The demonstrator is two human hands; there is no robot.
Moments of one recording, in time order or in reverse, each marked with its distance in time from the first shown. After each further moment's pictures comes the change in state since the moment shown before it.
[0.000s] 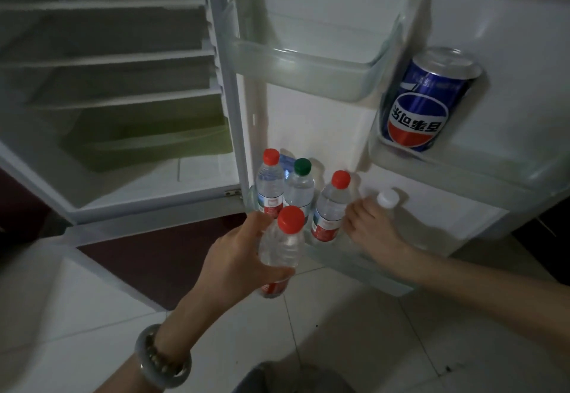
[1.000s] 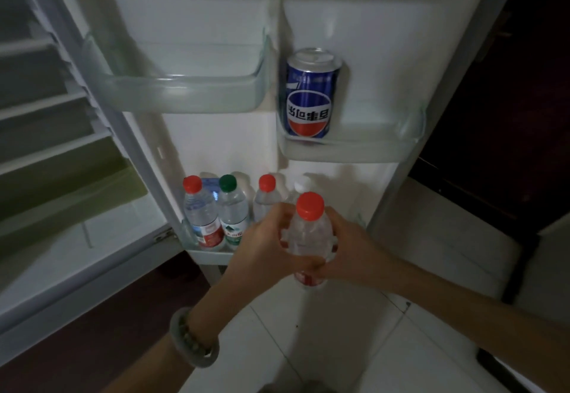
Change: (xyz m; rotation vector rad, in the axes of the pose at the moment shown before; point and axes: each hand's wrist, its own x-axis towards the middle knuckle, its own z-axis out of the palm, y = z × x) left_hand 0.050 0.055 0.050 -0.334 -0.192 0.312; right_hand -0.101 -0.001 -0.091 1.756 0.125 0.594
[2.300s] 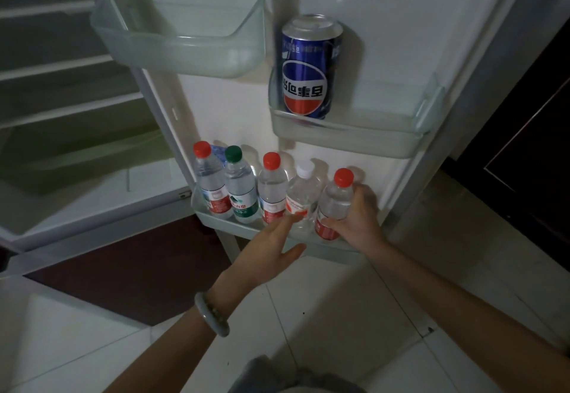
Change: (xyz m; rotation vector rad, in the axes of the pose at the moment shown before) left_hand -0.013 -0.047 0.079 0.276 -0.068 -0.089; right_hand 0.071 0.118 -0.017 -0.169 0.255 0.018
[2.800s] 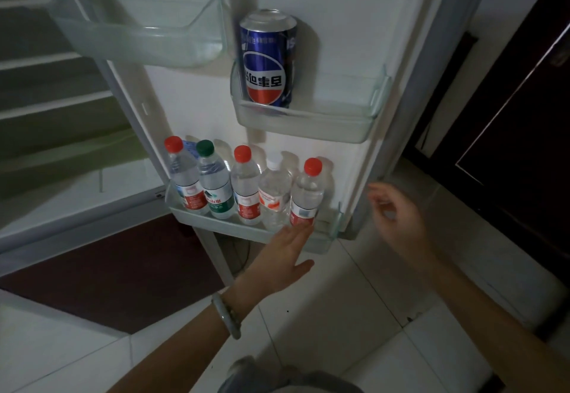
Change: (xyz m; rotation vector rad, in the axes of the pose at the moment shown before) left_hand 0.006 0.022 0.071 0.190 -0.132 0.163; right_hand -0.049 0.036 -0.100 0.195 0.157 -0.190
